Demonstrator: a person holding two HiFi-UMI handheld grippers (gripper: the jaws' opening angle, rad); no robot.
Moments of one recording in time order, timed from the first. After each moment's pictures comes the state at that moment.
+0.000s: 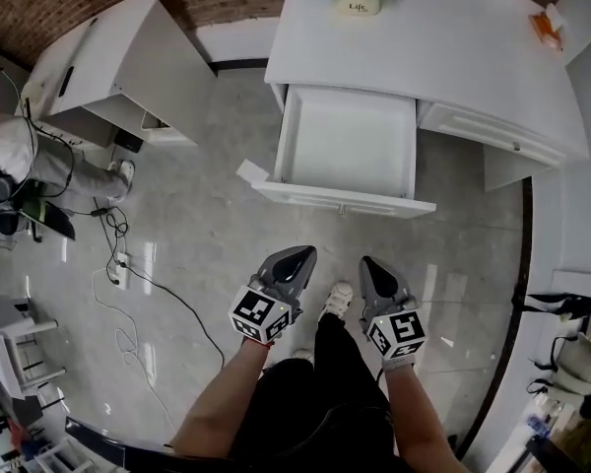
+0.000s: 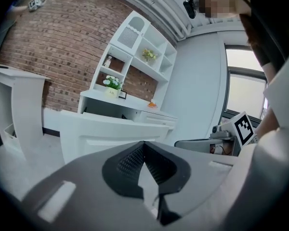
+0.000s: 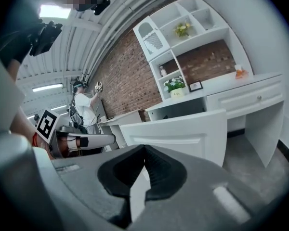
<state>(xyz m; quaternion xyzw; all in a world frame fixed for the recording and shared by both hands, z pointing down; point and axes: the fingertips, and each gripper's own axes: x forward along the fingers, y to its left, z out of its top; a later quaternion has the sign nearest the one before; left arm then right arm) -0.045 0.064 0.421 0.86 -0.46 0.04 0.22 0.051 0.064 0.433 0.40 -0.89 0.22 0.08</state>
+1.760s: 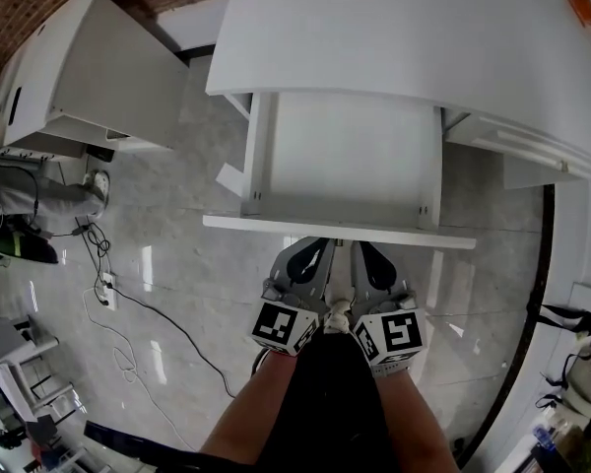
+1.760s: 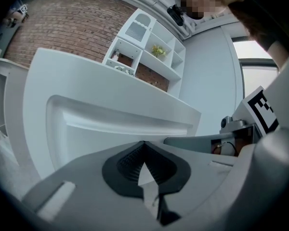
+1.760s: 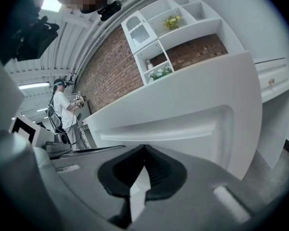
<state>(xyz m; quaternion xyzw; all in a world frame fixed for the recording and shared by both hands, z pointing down) -0.028 -0.102 0.523 0.84 -0.51 0.01 0.19 0.016 -0.104 0.521 0.46 -0.86 0.21 0.06</state>
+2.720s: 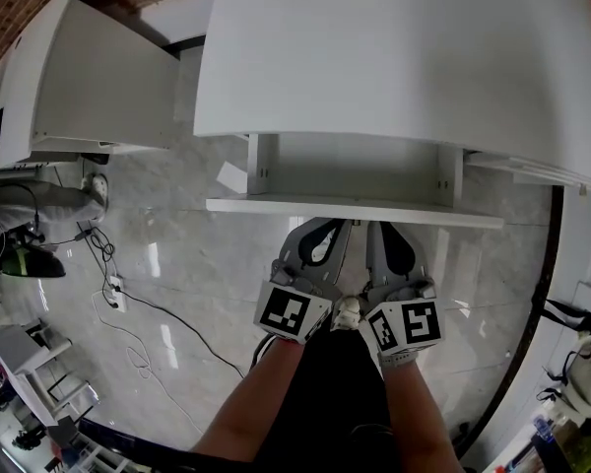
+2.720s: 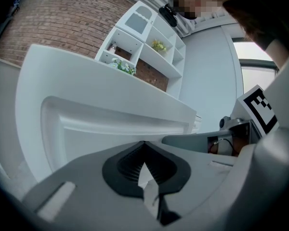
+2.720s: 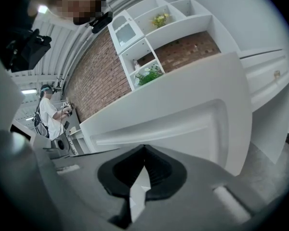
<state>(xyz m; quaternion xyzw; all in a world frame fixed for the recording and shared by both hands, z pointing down) -0.038 -0.204 0.521 0.85 -0.48 0.03 0.19 0.007 -0.207 0.519 0.50 -0.83 0.23 0.04</state>
